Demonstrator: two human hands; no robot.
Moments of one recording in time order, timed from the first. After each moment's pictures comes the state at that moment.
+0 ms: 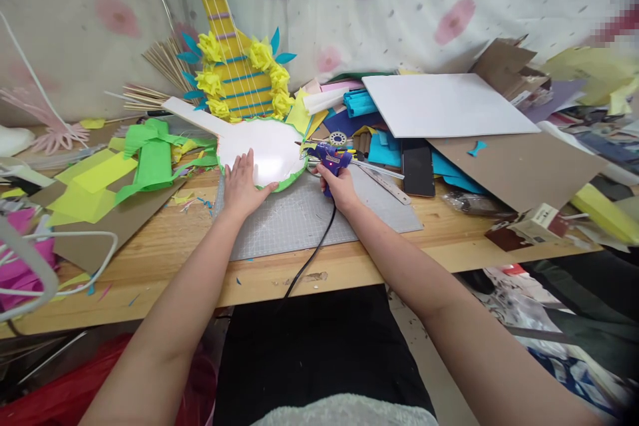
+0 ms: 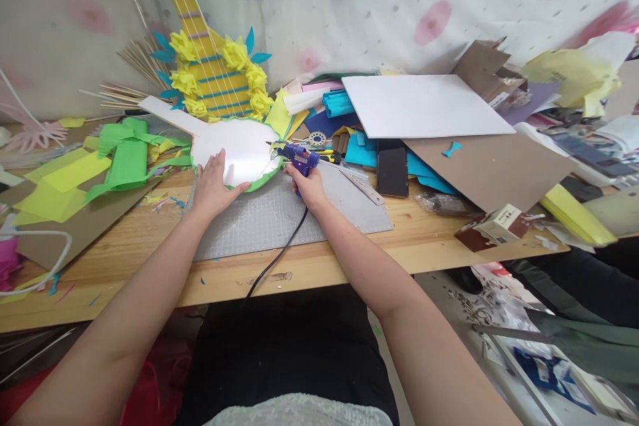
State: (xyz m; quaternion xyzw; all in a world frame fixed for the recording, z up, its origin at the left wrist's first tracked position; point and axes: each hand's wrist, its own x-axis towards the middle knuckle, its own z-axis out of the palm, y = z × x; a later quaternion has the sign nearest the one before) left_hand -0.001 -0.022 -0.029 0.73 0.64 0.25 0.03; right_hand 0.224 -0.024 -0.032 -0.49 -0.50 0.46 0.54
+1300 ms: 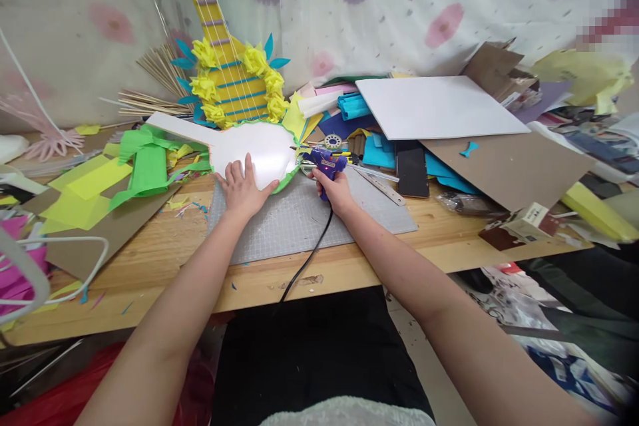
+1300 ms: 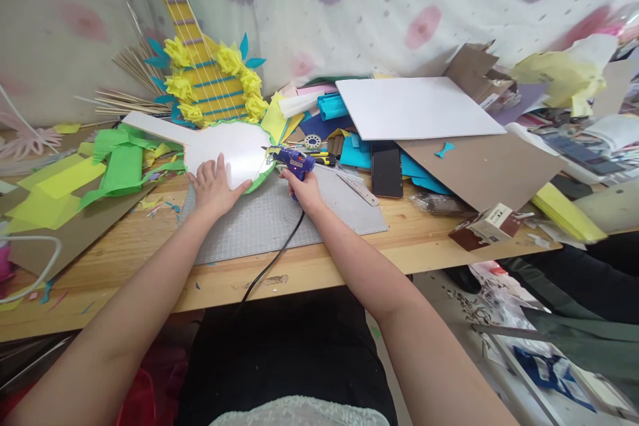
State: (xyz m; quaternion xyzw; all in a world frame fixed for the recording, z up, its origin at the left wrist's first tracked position) left_hand 0.023 -0.026 -0.022 0.68 0.72 0.15 -0.05; right_hand 0.225 -0.022 -0.038 -0.44 -0.47 0.49 0.59
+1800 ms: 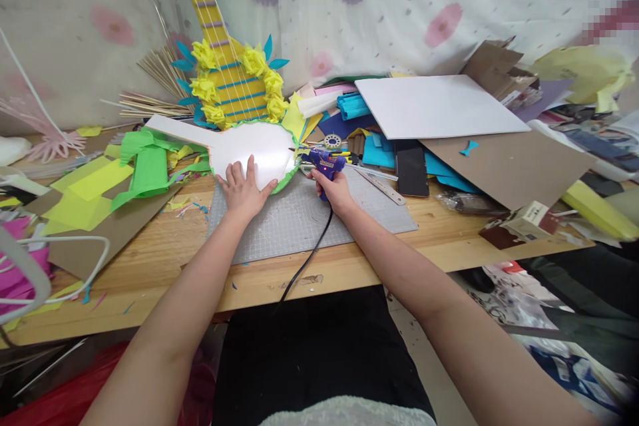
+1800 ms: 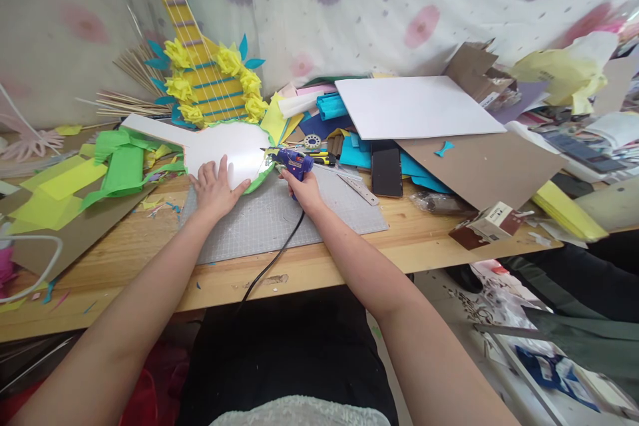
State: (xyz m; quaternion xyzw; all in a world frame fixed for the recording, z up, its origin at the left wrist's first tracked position) left_hand 0.024 -0.027 -0.026 0.68 0.71 0.16 -0.05; right_hand 0.226 -0.021 -0.040 -0.45 -0.47 0.49 0.58
